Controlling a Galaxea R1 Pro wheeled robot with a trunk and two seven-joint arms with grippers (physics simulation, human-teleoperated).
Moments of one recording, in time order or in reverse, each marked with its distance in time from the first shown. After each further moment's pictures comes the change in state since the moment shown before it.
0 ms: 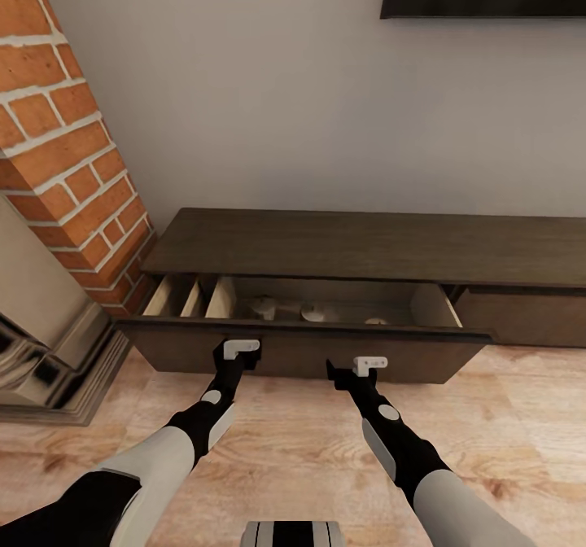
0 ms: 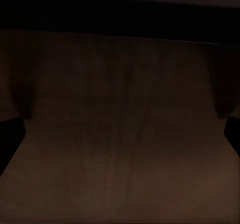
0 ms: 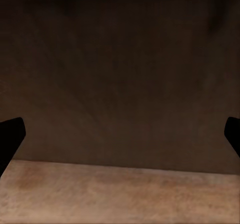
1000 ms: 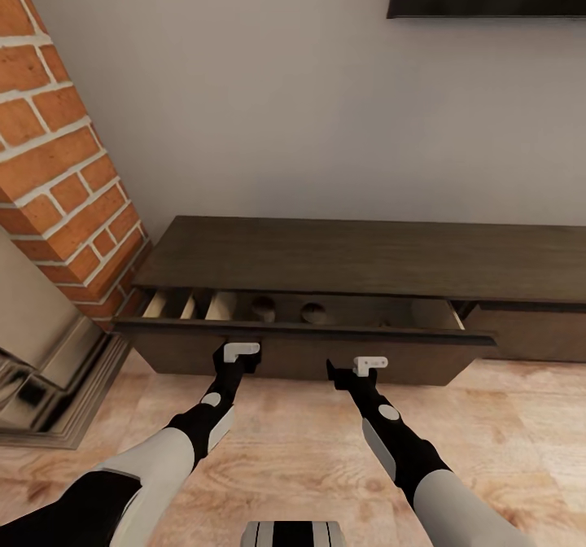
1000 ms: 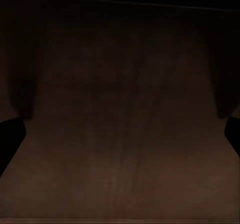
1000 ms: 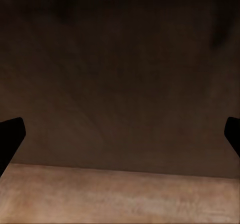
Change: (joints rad) left arm 0.000 0.000 0.000 0.022 -0.001 0.000 0.000; right arm 0.000 0.000 -0.002 0.000 0.000 0.000 0.000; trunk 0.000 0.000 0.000
